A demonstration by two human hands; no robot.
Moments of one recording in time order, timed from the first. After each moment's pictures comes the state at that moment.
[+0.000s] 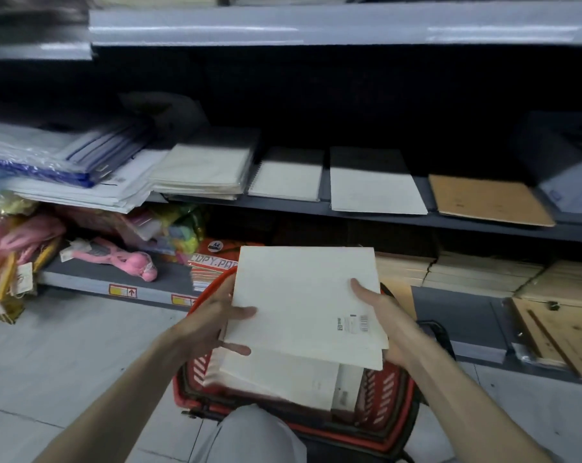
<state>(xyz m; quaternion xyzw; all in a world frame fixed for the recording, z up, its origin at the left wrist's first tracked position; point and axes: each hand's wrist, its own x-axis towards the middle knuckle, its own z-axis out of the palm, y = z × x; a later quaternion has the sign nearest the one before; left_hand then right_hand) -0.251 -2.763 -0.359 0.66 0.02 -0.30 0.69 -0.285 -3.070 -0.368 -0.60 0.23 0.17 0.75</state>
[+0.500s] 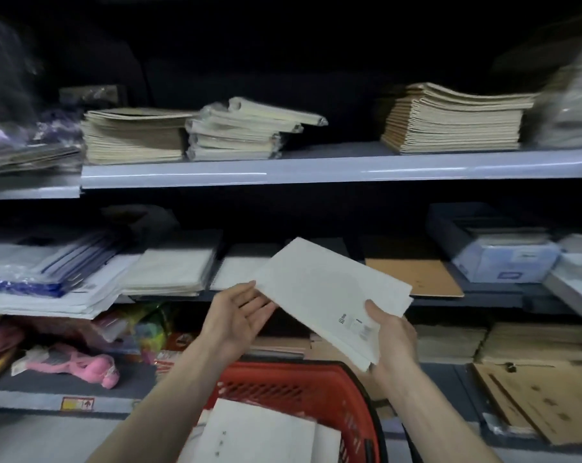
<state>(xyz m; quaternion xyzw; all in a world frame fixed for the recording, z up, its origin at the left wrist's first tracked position) -0.205 -2.893 -0.233 0.44 0.09 -0.20 0.87 -0.289 -3.120 -0.258 -0.41 0.27 -0.13 0.86</state>
